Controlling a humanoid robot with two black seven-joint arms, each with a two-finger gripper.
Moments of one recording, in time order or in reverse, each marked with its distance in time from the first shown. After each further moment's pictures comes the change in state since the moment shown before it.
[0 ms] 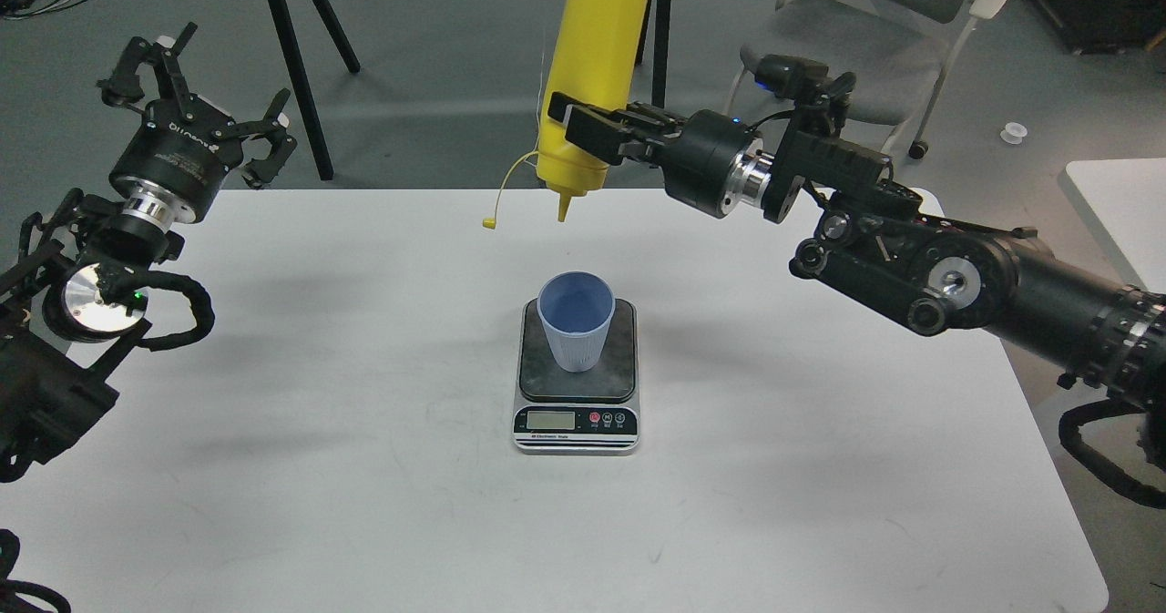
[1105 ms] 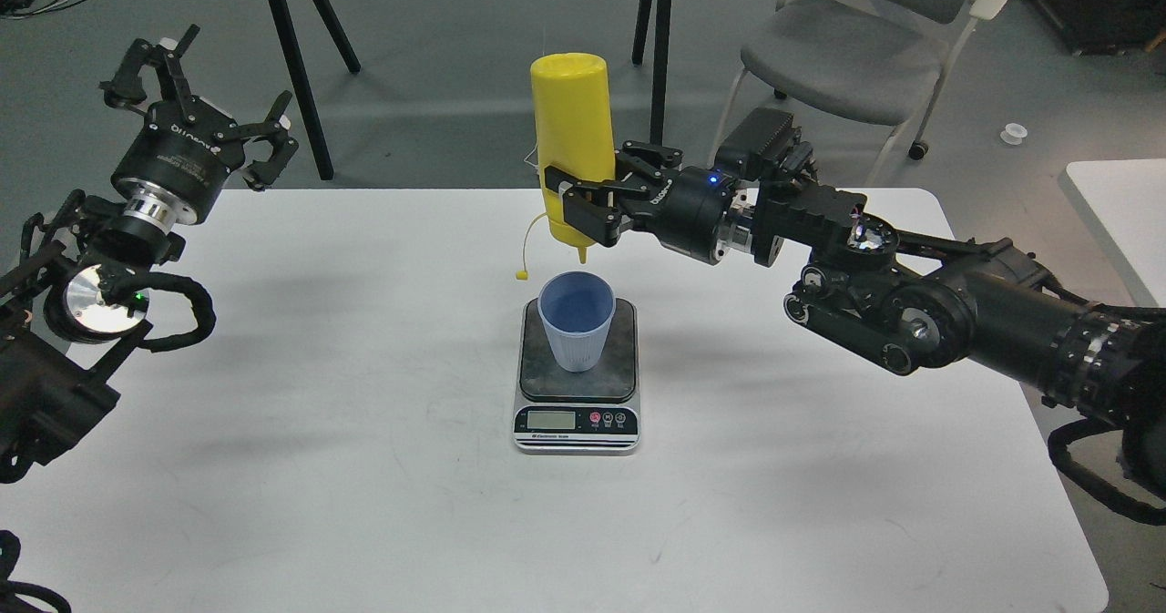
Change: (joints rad) left arm 0.001 -0.005 0.003 0.000 0.005 0.000 0.000; right arm -0.044 -0.035 -0.082 -0.022 -0.116 -0.141 0.043
